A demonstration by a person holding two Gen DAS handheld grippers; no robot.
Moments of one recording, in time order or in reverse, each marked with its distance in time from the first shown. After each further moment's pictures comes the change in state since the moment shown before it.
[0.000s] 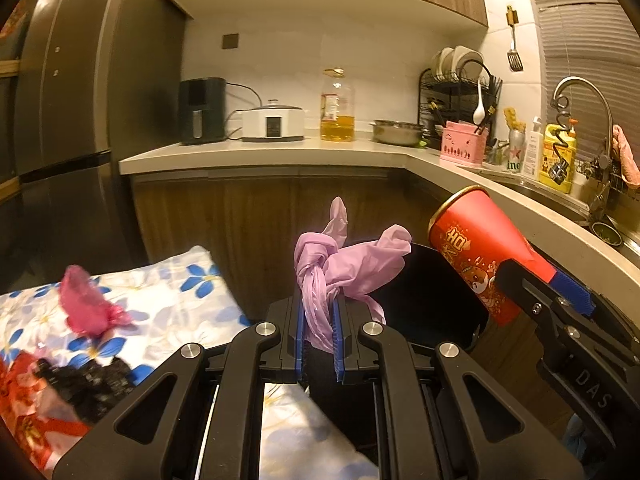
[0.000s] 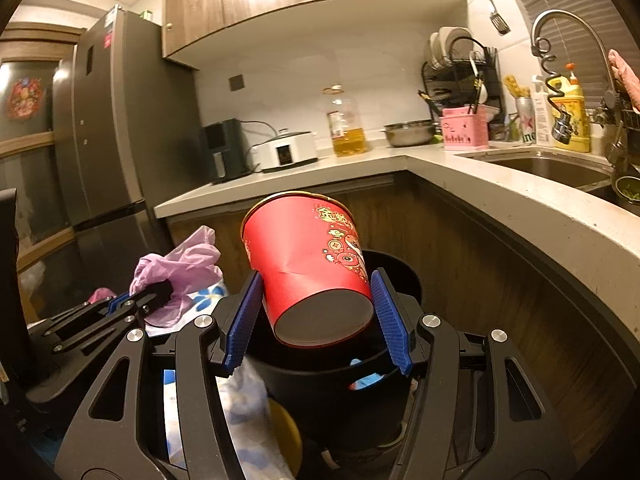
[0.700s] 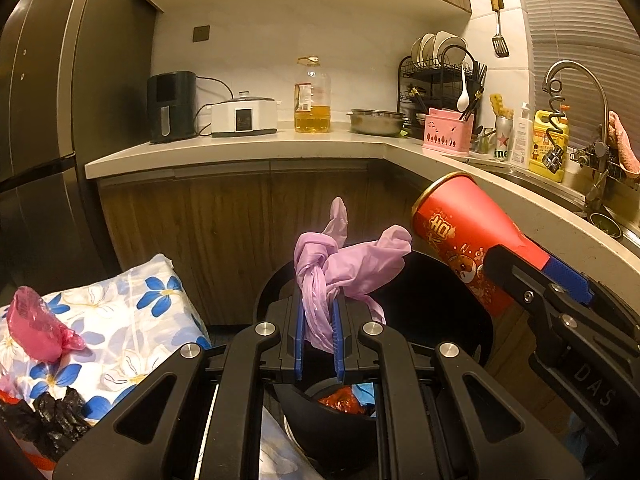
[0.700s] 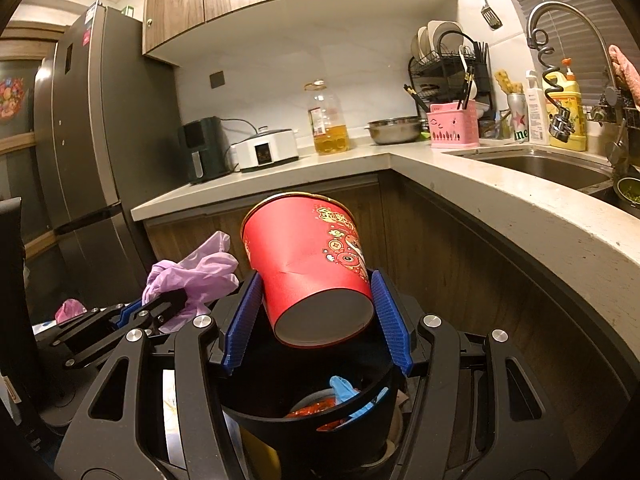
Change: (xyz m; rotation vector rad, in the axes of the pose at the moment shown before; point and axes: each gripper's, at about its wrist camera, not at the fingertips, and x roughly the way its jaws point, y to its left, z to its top) left arm 0.052 -0.018 0.008 0.031 0.020 -0.063; right arm 0.043 -0.021 0.011 0.006 0.006 -0.050
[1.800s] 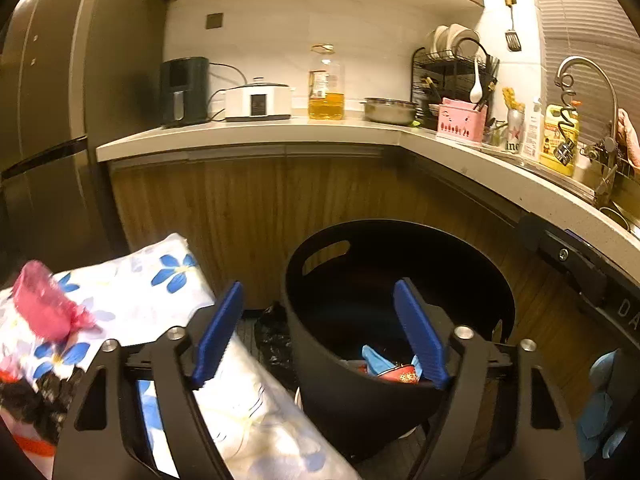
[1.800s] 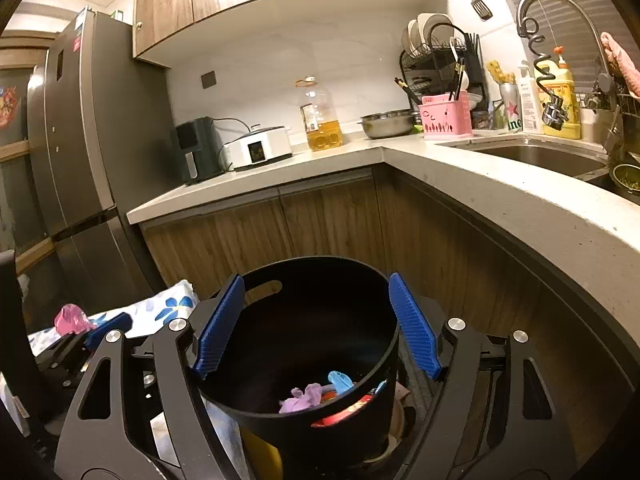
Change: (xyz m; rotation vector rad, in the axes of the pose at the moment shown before) left arm -0.008 0.019 -0.019 -0.030 0.037 0.036; right arm -0.003 -0.008 -0.003 0.030 0.013 -0.009
